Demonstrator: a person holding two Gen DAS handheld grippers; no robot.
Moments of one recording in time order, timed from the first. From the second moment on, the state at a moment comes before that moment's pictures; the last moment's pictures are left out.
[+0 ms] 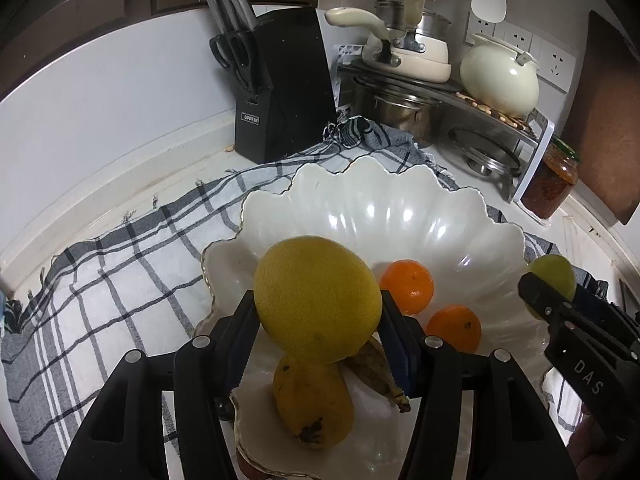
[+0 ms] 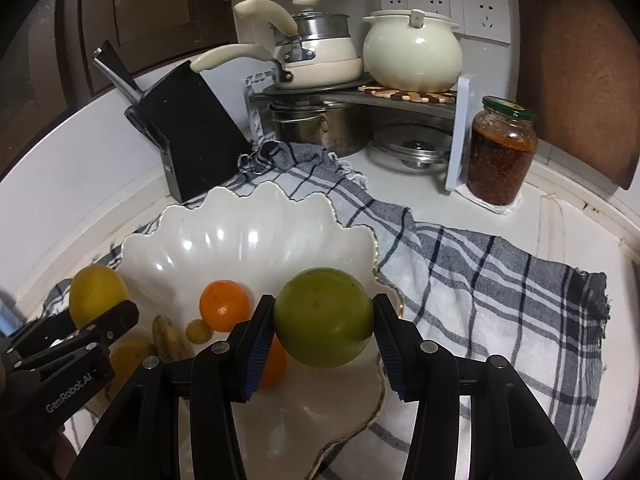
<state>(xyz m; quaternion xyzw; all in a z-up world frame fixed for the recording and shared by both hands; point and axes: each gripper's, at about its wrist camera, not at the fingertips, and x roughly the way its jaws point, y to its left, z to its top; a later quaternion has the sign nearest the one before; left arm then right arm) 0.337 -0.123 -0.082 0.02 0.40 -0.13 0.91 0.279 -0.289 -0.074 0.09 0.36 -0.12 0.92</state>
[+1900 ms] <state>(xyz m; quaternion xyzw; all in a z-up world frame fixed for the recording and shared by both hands) 0.219 -0.027 -0.055 0.01 0.35 -0.07 0.94 0.170 -0.198 -0.027 0.04 0.29 -0.13 0.95</state>
